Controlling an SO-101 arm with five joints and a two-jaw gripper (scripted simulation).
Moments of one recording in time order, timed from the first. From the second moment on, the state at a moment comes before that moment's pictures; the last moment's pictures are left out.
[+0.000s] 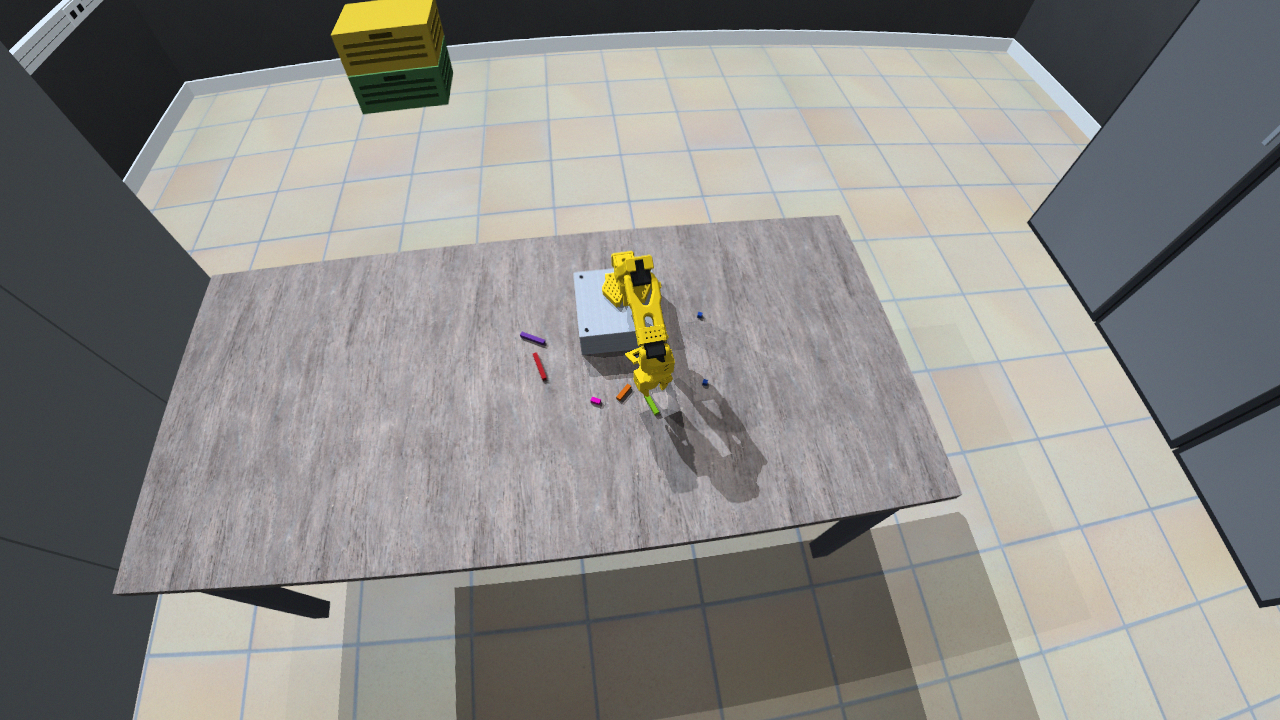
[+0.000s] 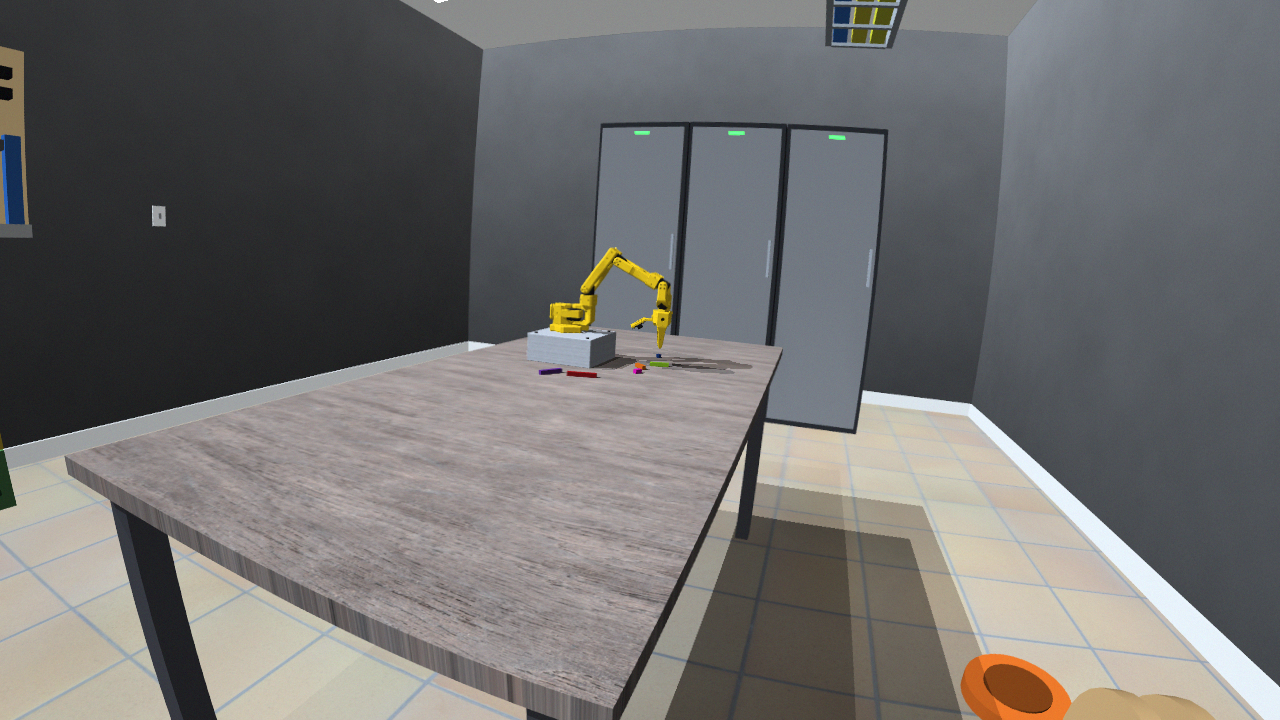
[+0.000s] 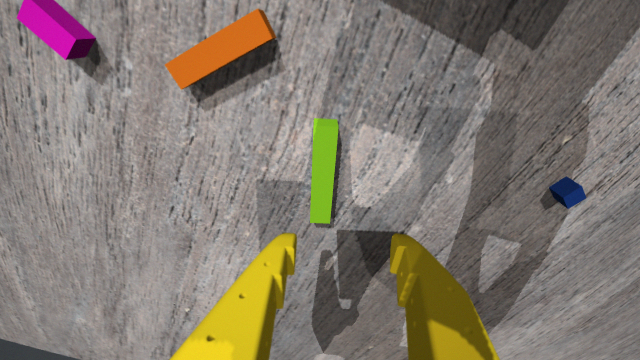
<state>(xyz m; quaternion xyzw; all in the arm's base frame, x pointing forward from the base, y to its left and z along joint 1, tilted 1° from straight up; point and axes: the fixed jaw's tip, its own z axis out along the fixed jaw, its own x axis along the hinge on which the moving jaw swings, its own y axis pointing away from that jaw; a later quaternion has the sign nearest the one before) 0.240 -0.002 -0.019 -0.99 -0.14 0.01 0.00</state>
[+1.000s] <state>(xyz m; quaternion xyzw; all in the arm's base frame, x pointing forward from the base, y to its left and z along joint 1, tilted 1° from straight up) 0.240 -0.003 -0.061 -0.99 -0.14 0.01 0.00</state>
